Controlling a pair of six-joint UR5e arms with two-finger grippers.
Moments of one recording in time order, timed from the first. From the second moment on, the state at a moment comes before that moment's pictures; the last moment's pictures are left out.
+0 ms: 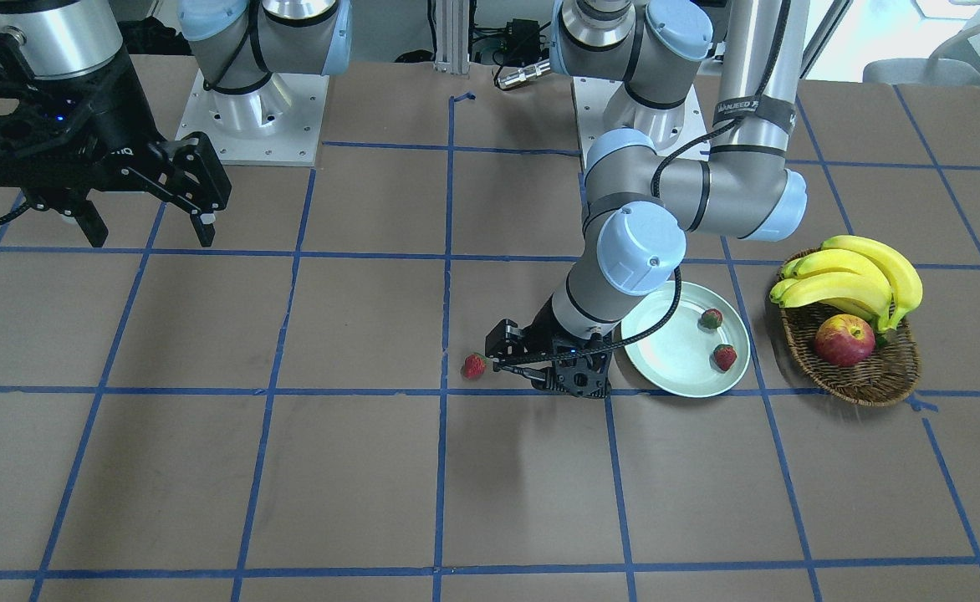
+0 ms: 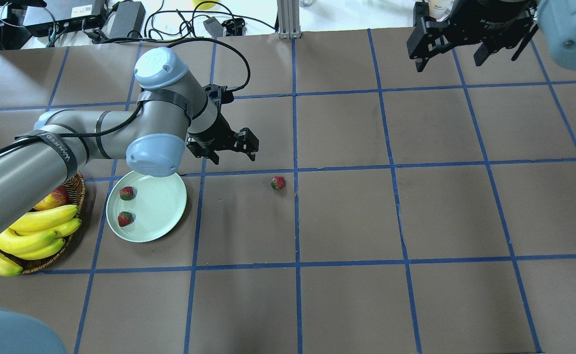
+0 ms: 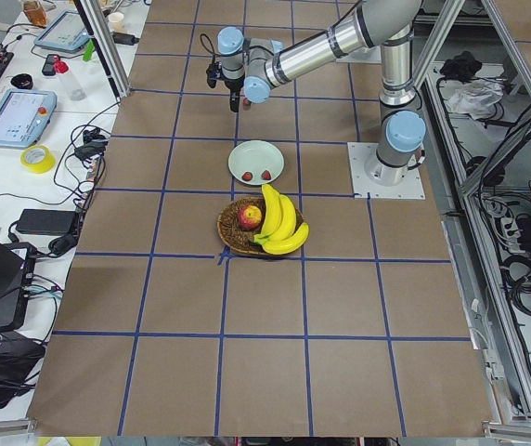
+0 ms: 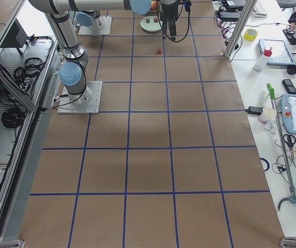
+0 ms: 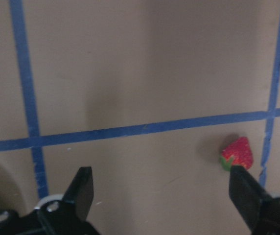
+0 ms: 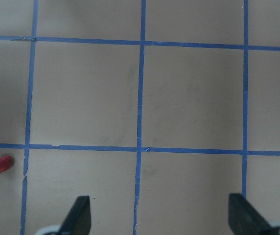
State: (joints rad) left arm -1.70 -1.96 -1.84 -0.87 1.32 -0.09; right arm 1.55 -1.55 1.51 -1.73 -1.59 -0.06
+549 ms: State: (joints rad) left arm -1.78 -2.05 -1.85 -0.74 1.31 -0.10; right arm 1.56 -1.55 1.51 -1.73 -1.59 -0.06
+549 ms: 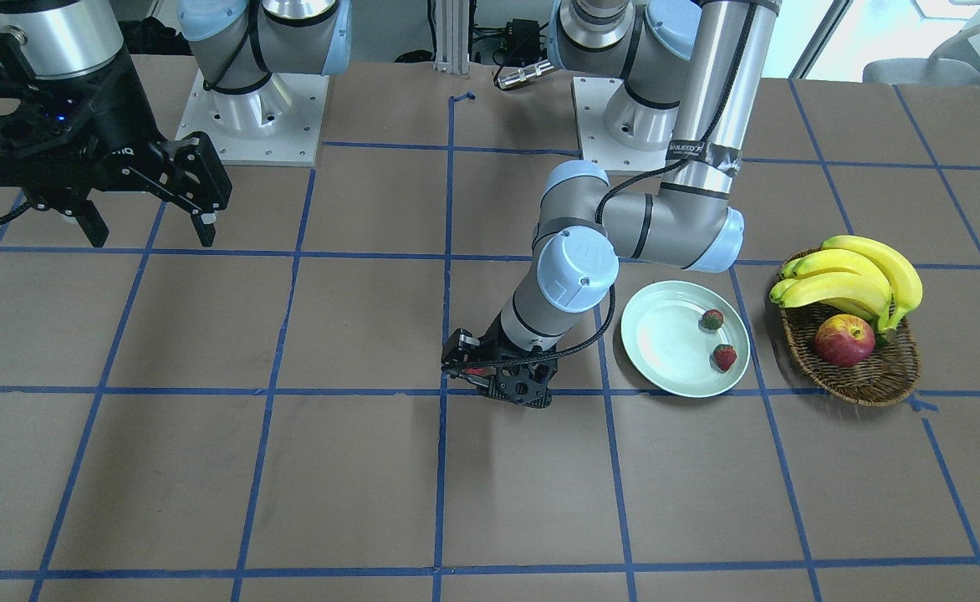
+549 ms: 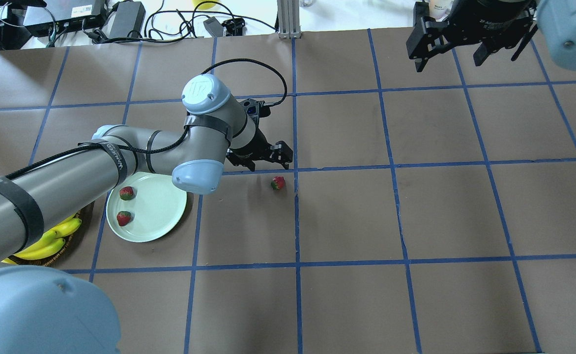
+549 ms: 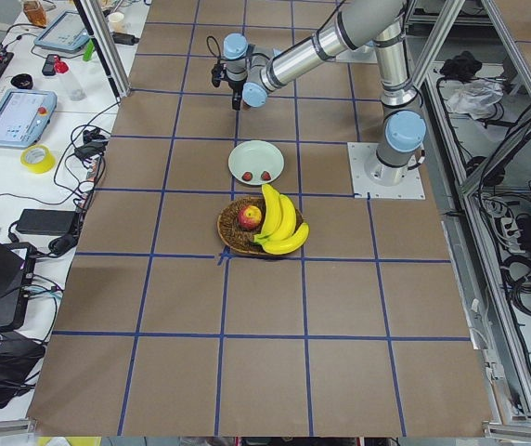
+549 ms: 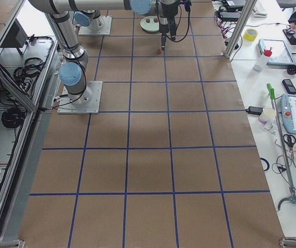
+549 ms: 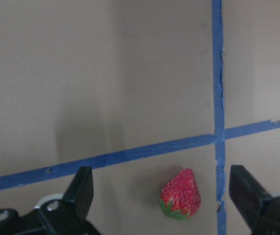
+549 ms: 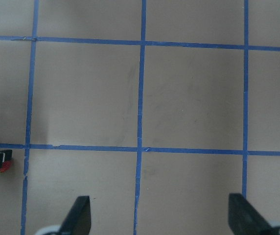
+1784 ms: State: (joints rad) left arm -1.79 -2.03 -1.86 -0.79 1.30 -0.09; right arm 1.55 -1.55 1.51 -1.73 -1.58 -0.06
